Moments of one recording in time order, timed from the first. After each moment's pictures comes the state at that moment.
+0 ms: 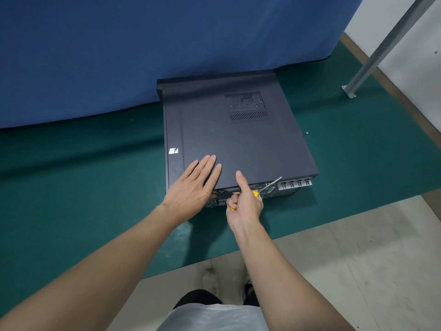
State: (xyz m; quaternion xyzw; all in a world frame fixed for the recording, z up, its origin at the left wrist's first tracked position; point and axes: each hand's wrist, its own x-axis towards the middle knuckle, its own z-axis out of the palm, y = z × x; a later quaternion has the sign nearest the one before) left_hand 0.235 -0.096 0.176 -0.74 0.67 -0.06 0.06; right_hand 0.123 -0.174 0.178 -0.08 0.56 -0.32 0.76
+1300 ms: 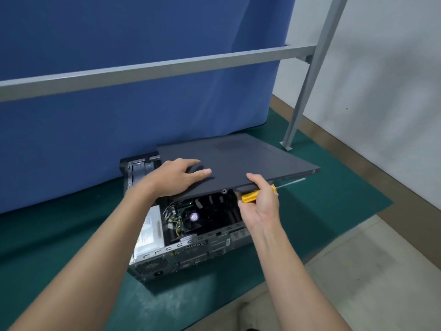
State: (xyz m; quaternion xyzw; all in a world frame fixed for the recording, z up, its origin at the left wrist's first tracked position) left_hand 0.231 -0.220 0.356 -0.79 0.54 0.22 -0.17; right_hand 0.049 -0.289 0.314 -0.10 0.33 -0.45 0.82
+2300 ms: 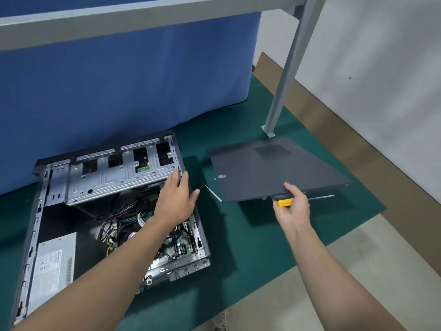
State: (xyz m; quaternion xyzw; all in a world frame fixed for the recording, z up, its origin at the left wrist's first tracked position) left_hand 0.164 -0.388 0.195 -0.86 0.47 0.16 -0.11; right_hand -0.066 -0.522 0.199 -0.01 0.47 -0.48 0.74
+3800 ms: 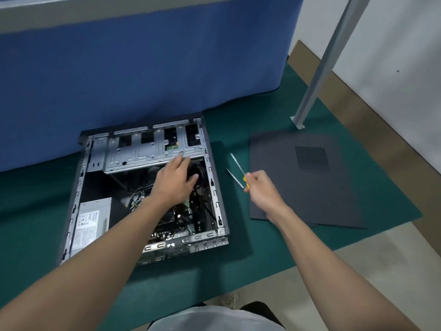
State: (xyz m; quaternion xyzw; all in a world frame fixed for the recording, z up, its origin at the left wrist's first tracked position) left_hand 0.195 -0.340 0.211 -0.88 0.44 0.16 -0.08; right_hand 0.008 -0.464 0.209 -0.68 0.49 -0.08 0.54
